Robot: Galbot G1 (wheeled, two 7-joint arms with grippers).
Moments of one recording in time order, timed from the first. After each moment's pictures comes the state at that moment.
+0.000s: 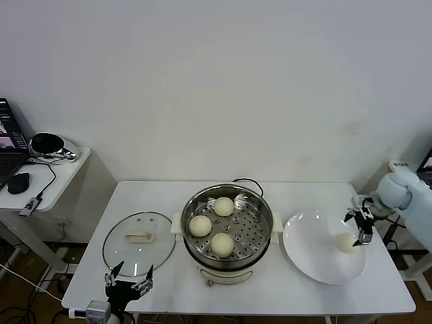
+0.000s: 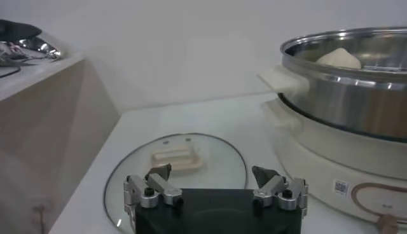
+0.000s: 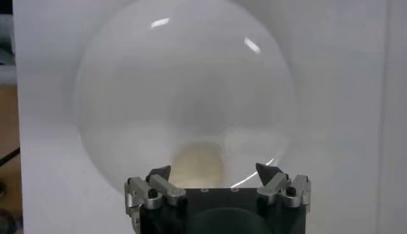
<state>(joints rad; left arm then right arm) 1.69 -1.52 -0.70 -2.16 0.05 0.36 0.21 -0.18 0.57 -0.50 1.13 -0.28 -0.06 -1.22</state>
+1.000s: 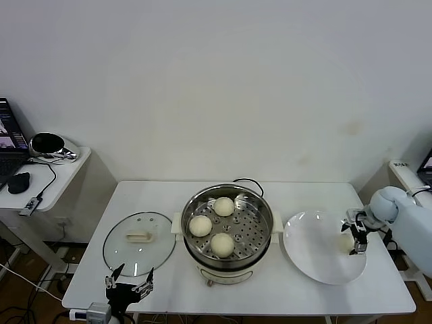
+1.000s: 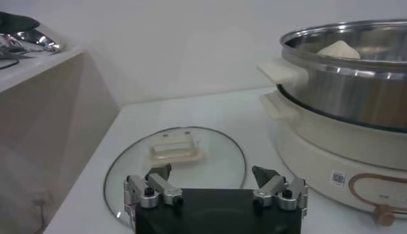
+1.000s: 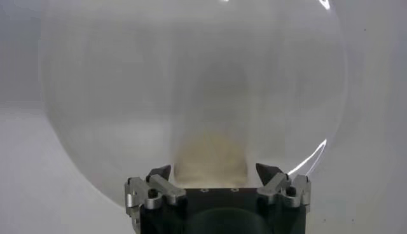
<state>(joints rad) 1.70 -1.52 -0.70 -2.15 0.06 0.36 0.21 -0.26 0.66 -0.42 1.01 -0.37 -0.01 -1.16</state>
